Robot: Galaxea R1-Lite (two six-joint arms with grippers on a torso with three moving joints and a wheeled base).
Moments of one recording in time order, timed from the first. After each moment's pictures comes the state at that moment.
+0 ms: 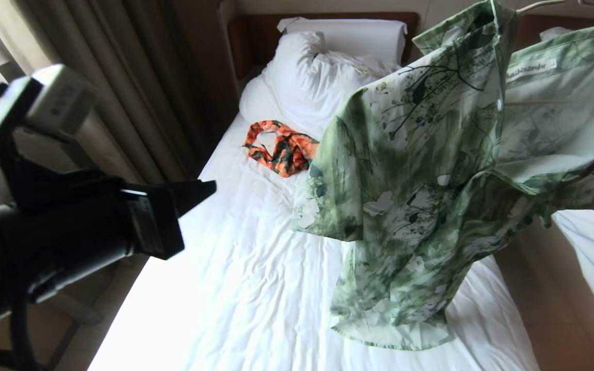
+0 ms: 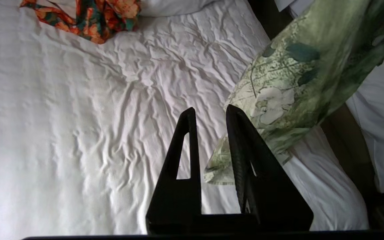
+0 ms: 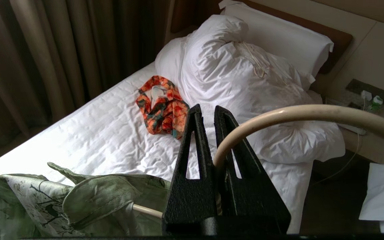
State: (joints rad) left arm -0.86 1.20 -0.86 -0.17 0.40 -0.12; right arm 0.39 1.53 -1.97 0.22 0.05 -0.27
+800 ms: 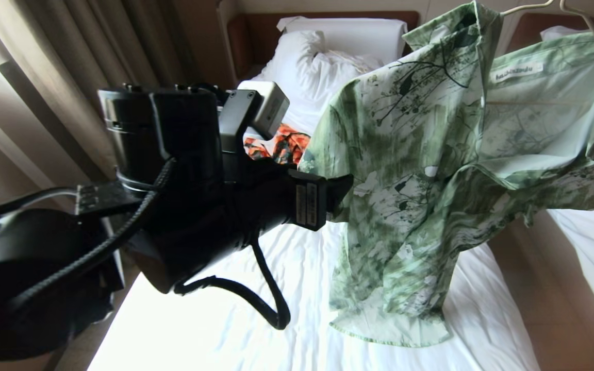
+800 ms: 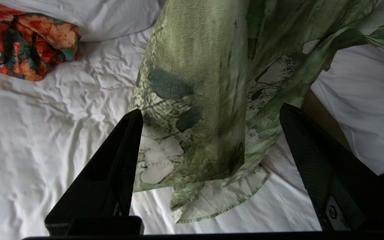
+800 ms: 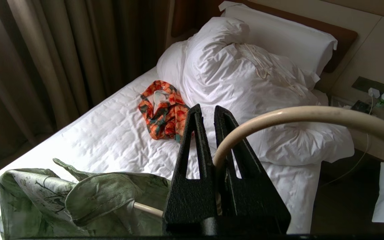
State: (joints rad) left arm -0.90 1.60 -1.03 -0.47 0.30 -0.03; right arm 0.36 1.56 -1.97 0.17 0.08 -0.22
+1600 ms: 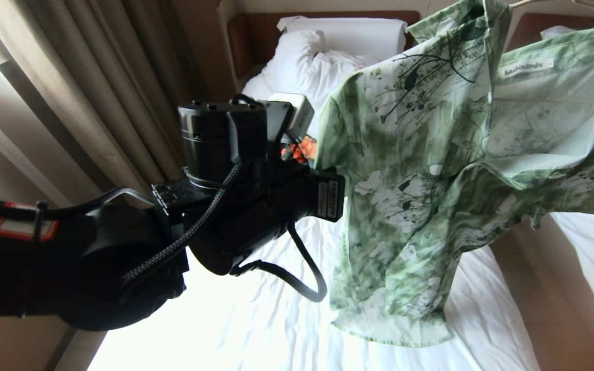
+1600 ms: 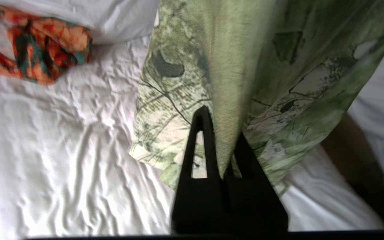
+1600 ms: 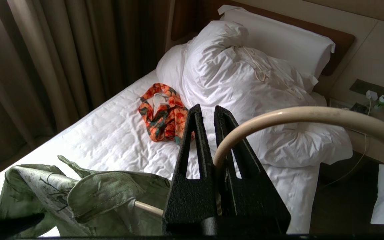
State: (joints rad) left arm -0.88 1.72 -1.10 -0.52 0.33 -0.02; right arm 0.35 1.55 -1.97 0.17 0.08 -0.22
